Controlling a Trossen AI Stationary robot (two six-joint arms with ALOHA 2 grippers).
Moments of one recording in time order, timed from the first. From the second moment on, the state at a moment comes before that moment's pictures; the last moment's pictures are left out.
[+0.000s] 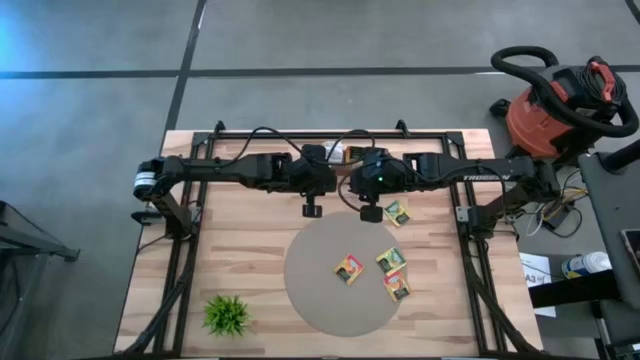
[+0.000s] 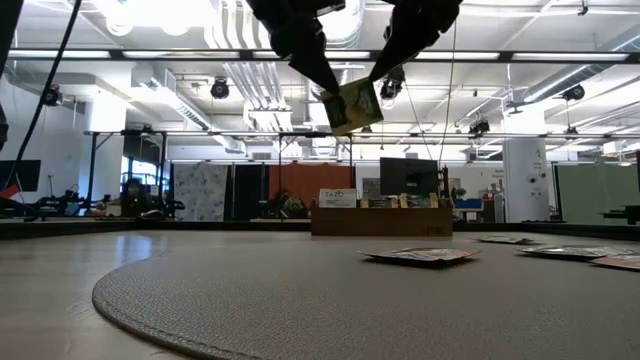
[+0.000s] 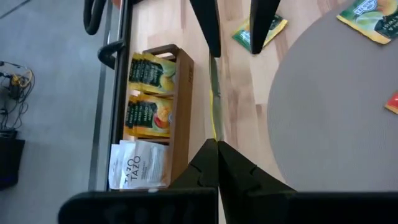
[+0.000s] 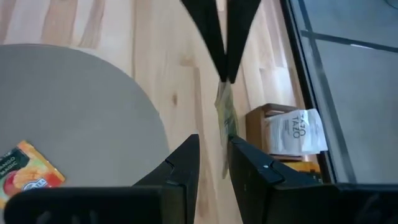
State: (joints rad) left arm 0.07 1.67 1.54 -0.64 -0.27 0.37; right arm -0.06 1.46 1.33 -0.70 0.18 -0.15
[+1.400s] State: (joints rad) left arm 0.06 1.67 1.55 -0.64 -0.23 0.36; right arm -0.02 1.57 1.37 -0.70 0.23 -0.09
